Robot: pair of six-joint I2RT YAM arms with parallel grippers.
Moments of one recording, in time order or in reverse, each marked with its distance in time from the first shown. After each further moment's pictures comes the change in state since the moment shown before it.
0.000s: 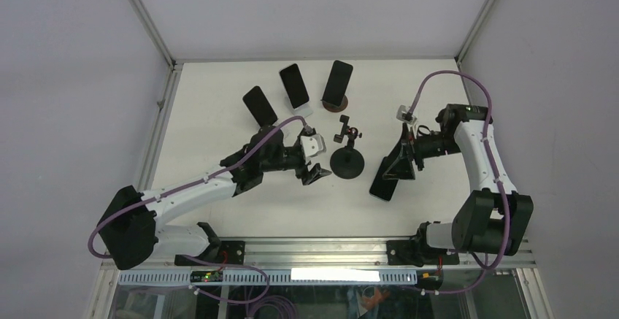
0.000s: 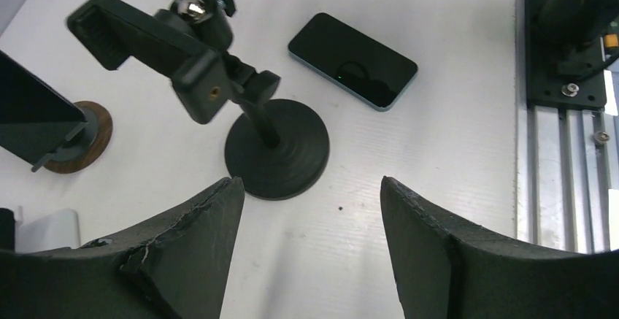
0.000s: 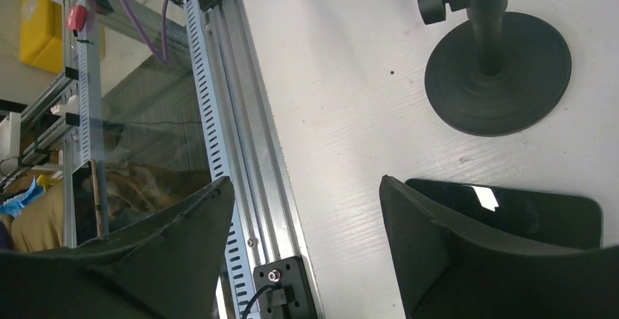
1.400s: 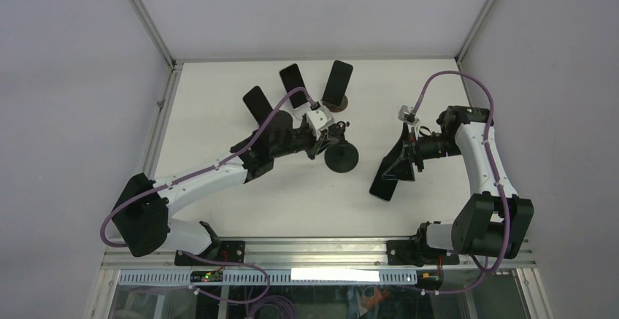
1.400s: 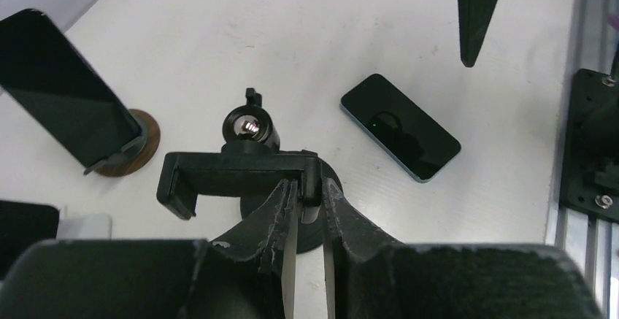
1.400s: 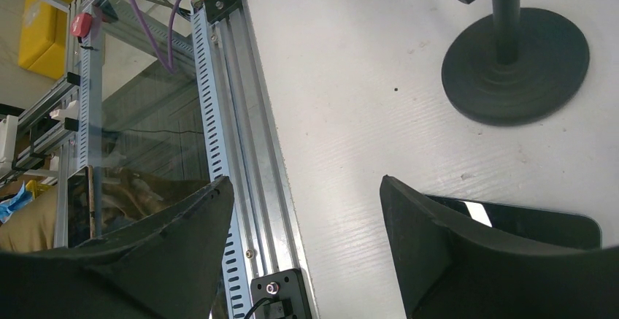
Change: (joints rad) left arm 0.069 0.165 0.188 0.071 -0.032 -0.145; right arm -0.025 -0.014 -0.021 -0.020 -0.061 -0.062
